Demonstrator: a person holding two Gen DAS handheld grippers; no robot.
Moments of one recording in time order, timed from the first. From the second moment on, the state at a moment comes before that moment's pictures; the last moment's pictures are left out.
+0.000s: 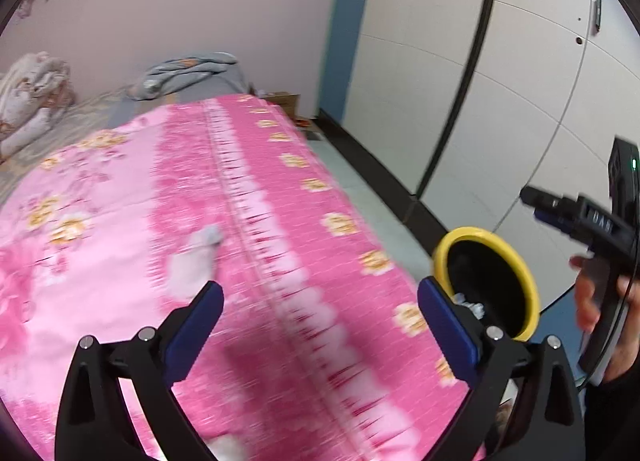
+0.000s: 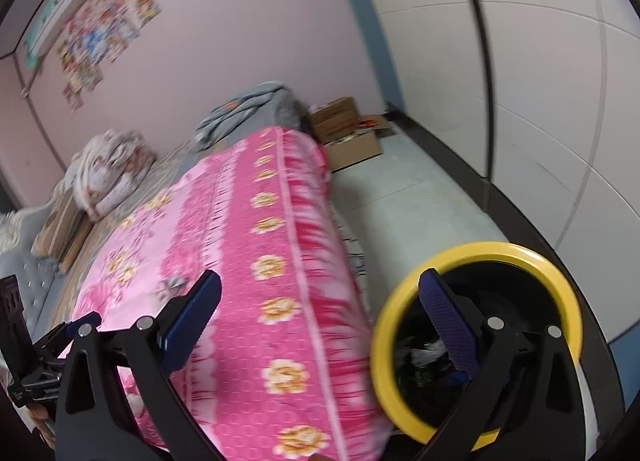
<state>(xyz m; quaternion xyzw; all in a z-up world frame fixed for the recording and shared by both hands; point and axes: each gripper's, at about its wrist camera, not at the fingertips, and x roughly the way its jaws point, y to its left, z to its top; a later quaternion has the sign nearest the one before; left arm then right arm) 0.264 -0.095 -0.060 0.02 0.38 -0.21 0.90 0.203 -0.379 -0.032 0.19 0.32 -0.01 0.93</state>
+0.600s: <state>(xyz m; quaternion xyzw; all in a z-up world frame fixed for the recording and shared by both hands) 0.229 0.034 -0.119 -0.02 0.42 -0.13 0.90 0.294 -0.188 -0.056 0.08 0.42 0.10 0.90</state>
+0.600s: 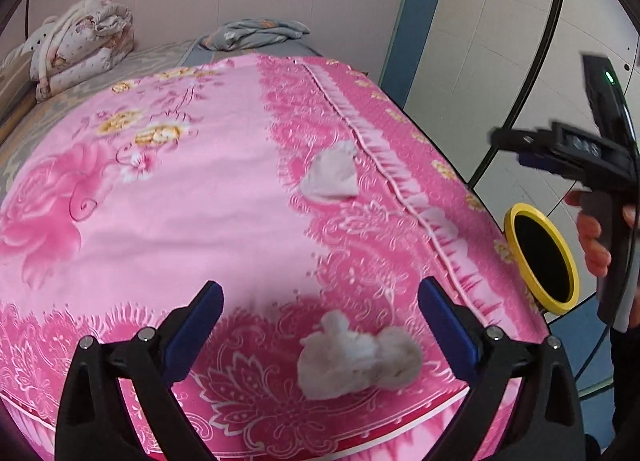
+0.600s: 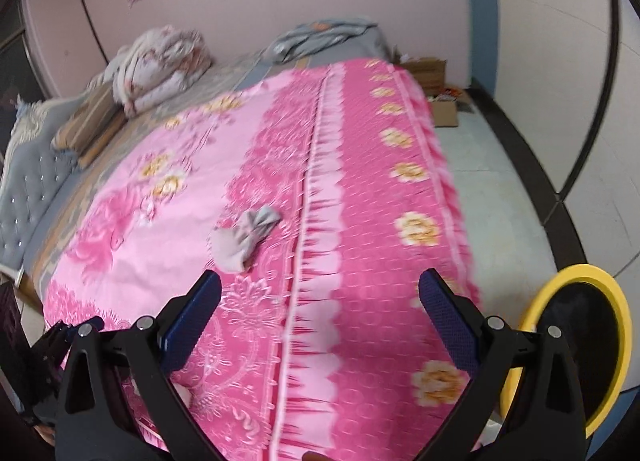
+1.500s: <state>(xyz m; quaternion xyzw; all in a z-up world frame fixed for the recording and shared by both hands) 0.237 0.032 -0.179 -0.08 0.43 -0.18 0.88 0.423 -0.066 -0.147 0.05 0.56 0.10 0.82</state>
